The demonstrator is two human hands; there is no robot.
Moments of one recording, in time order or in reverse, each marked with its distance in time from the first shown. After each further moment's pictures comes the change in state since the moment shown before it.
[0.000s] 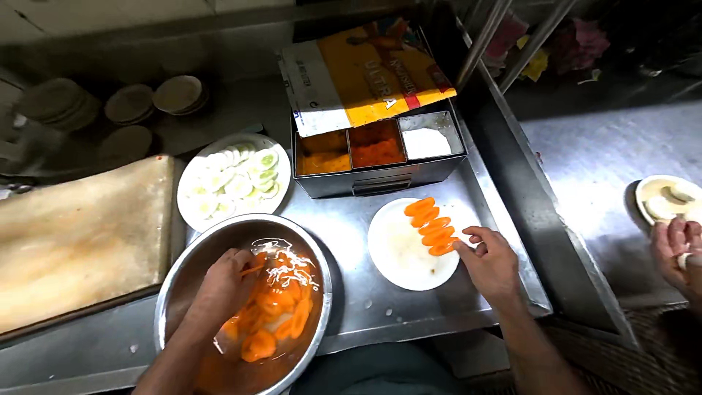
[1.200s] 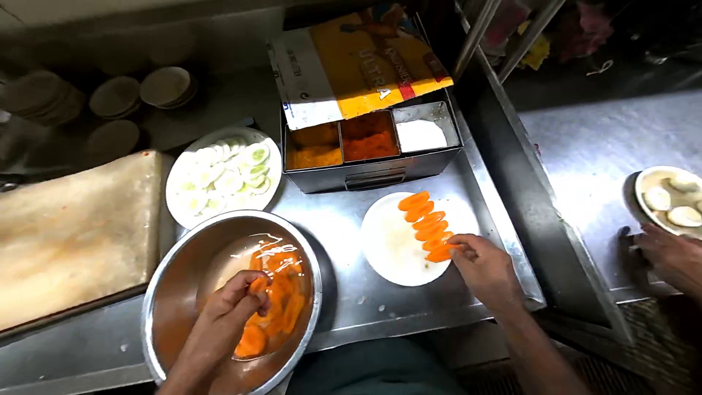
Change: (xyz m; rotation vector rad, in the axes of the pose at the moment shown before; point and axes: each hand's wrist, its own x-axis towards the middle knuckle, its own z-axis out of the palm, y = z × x) left_hand -0.060 0.032 0.021 -0.948 -0.010 0.048; right_hand -0.013 -0.003 -0.010 -0.016 -0.143 -0.032
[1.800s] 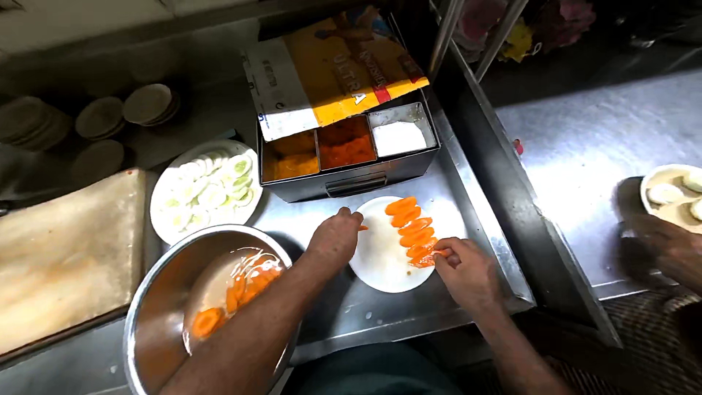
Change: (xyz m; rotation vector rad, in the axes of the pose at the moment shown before) left_hand 0.132 0.075 0.180 1.266 -0.467 0.076; right_hand -0.004 0.001 0.007 -0.008 0.063 0.049
